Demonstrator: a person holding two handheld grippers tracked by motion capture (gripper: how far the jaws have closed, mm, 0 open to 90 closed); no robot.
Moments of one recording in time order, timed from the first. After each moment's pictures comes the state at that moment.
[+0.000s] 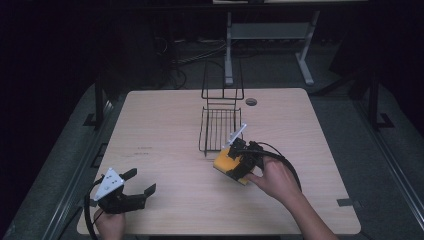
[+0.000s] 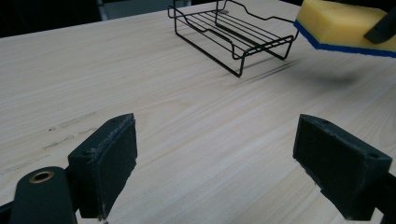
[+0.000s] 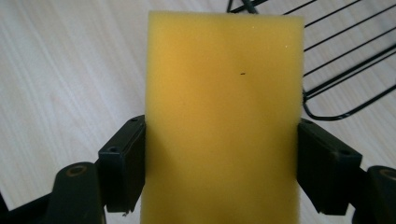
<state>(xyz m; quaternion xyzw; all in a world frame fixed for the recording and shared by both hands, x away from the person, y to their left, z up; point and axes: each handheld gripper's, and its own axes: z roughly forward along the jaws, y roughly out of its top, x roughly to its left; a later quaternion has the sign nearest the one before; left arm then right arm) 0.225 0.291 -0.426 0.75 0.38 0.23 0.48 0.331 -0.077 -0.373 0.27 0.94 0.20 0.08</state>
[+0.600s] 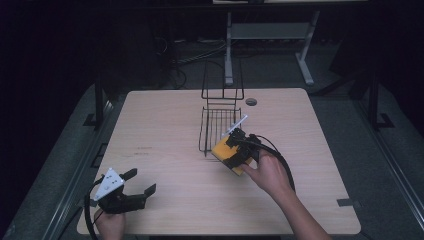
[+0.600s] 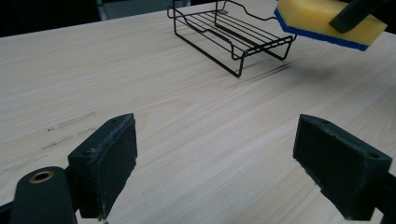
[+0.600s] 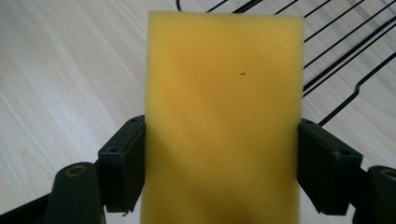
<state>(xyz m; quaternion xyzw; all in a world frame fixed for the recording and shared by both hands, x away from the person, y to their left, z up) 0.225 0.291 -0.426 0.75 0.38 0.23 0.48 0.354 -0.073 -0.373 0.33 0.91 0.22 0.10</state>
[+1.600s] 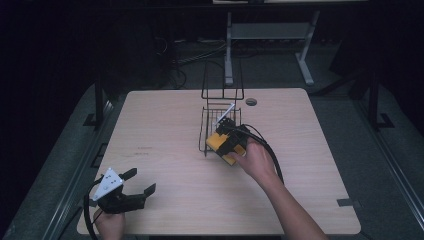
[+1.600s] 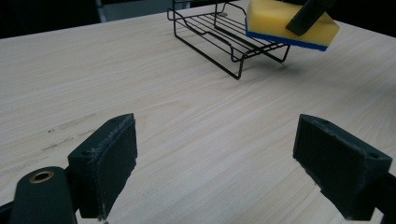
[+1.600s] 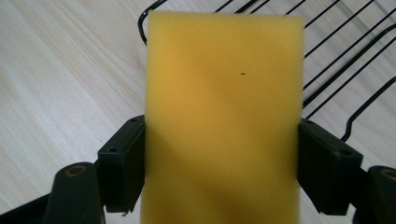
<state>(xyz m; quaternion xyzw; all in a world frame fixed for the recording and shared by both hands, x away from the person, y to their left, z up) 0.226 0.292 -0.425 0.75 0.38 0.23 0.49 0.396 -0.046 -0.379 0.37 0.91 0.19 0.09</state>
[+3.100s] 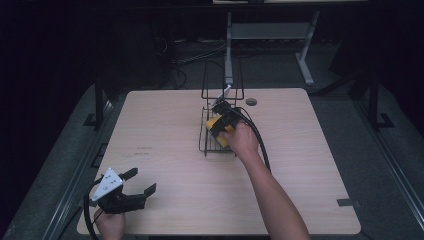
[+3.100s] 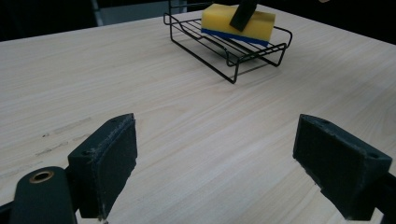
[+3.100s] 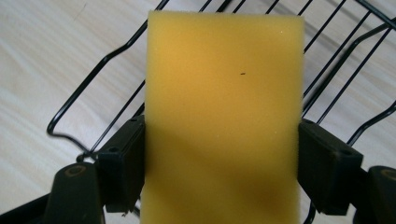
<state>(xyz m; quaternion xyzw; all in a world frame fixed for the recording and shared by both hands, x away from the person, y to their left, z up) 0.225 0.291 -0.424 0.75 0.38 0.23 0.50 0.474 -0.032 -0.388 0.47 0.87 0.16 0.05</state>
